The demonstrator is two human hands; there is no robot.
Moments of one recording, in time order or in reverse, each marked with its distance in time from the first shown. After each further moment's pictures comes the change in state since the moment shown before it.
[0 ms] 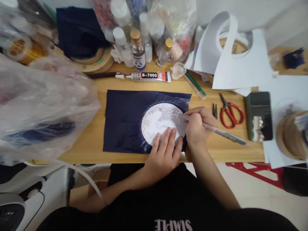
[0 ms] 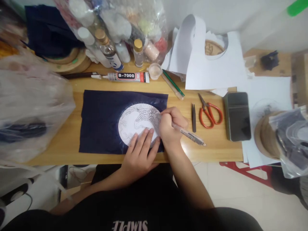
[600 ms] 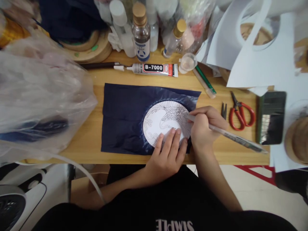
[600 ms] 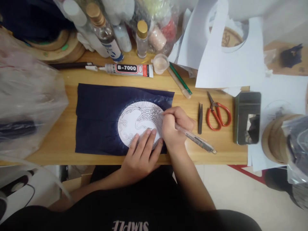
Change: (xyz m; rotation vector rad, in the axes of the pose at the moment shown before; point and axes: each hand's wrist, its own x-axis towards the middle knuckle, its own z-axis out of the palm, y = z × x) left_hand 0.001 0.001 0.000 0.009 0.002 -0.011; right_hand 0.000 0.005 -0.001 -0.083 -0.063 -0.119
